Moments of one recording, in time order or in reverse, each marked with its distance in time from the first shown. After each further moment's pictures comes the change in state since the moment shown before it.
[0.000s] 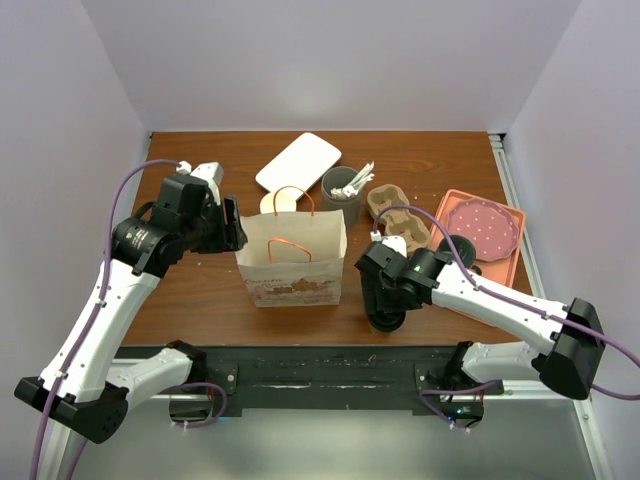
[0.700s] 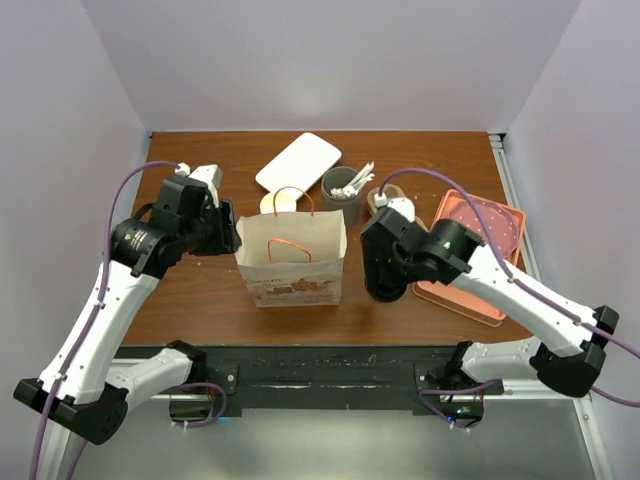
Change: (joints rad) left arm 0.000 -0.007 0.000 -0.033 -0.034 0.013; right arm 0.005 0.008 0.348 -0.202 0.071 -0.059
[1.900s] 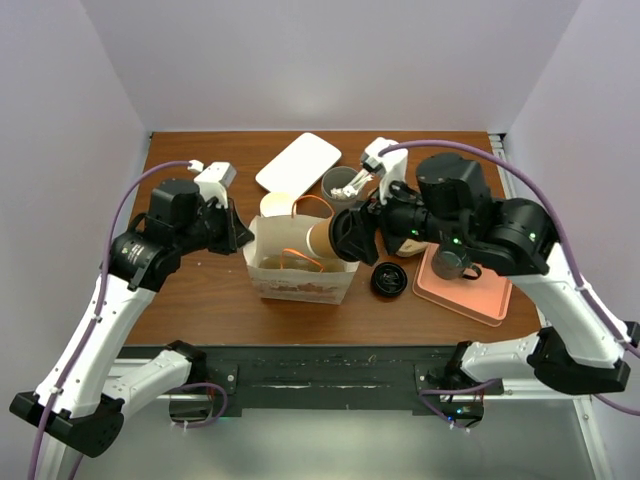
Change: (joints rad) left arm 0.000 -0.074 -0.087 0.228 0.283 0.083; right arm 0.001 0.019 0.580 0.122 -0.371 -0.581
